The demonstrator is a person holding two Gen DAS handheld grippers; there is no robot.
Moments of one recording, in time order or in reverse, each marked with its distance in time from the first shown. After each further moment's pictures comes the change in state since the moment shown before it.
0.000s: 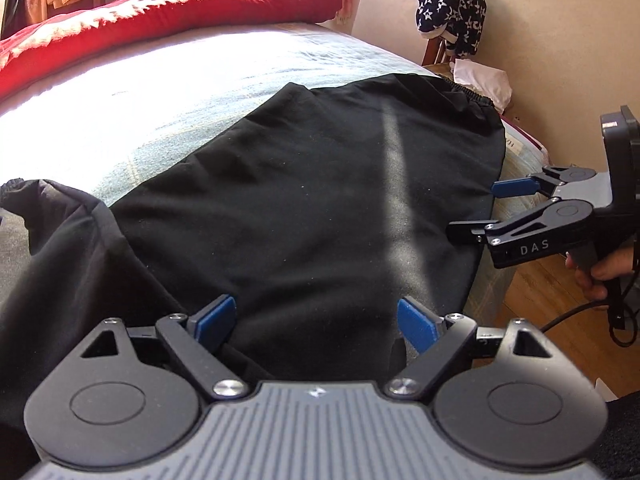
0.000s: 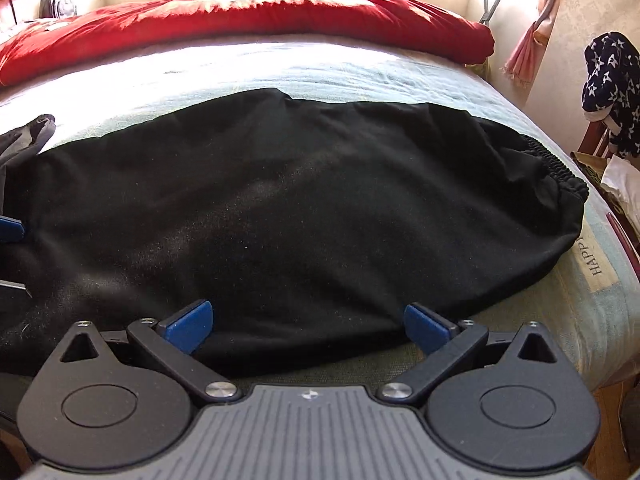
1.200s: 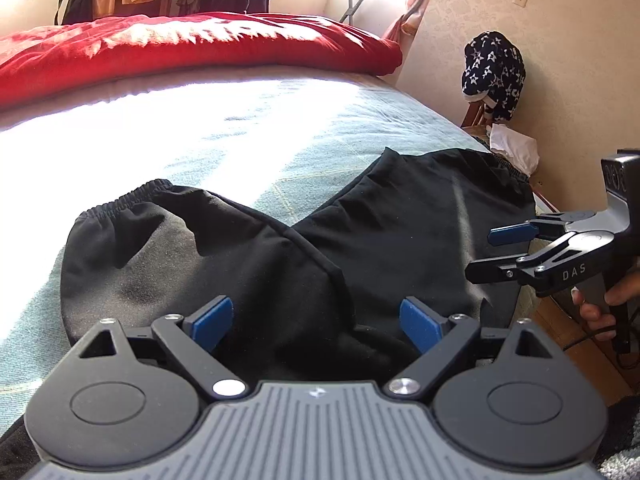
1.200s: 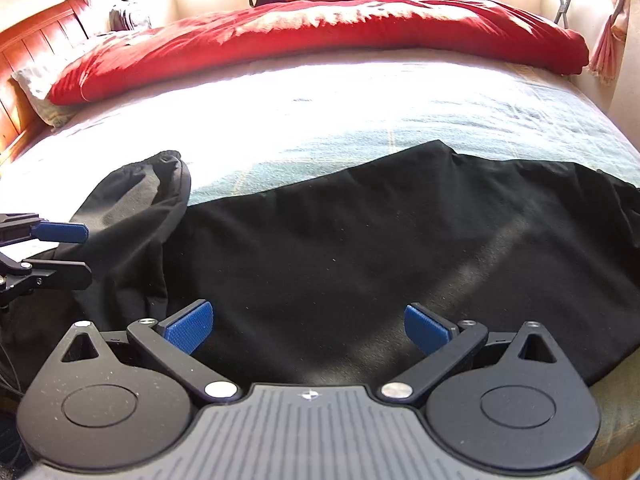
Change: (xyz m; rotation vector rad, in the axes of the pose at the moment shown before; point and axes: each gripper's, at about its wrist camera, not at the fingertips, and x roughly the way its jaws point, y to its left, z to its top) left arm -0.086 0.091 -0.011 -0.136 -0.115 0.061; right arm -0.015 0.091 0.070 -0.022 0.030 0.343
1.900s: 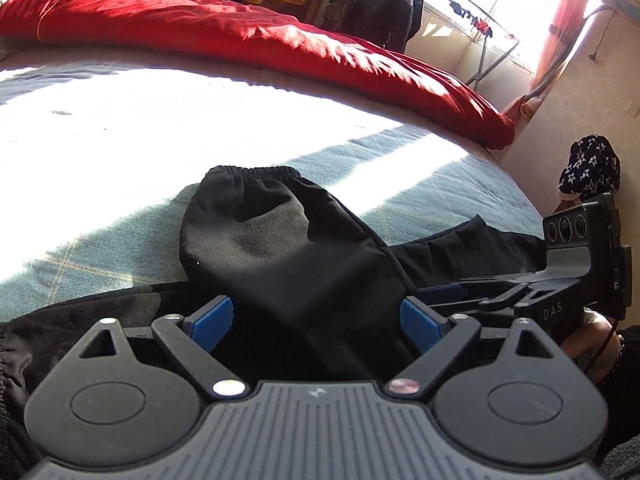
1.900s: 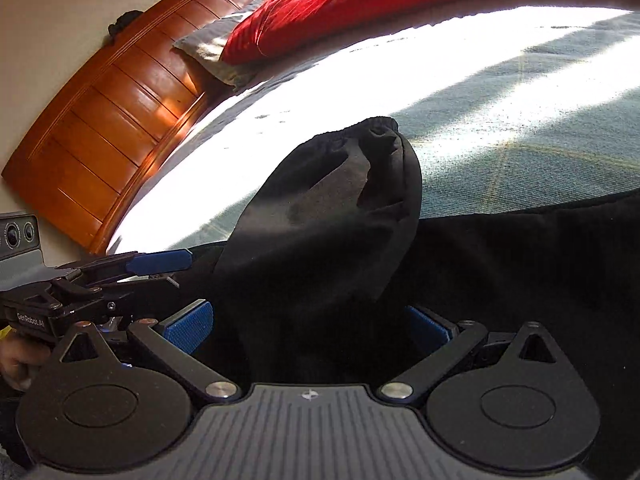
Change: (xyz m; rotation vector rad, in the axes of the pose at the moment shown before) left arm -0.048 0.024 -0.035 -0.401 -0.103 0.203; right arm 0.101 0.067 0.052 -0.091 0.198 0.654
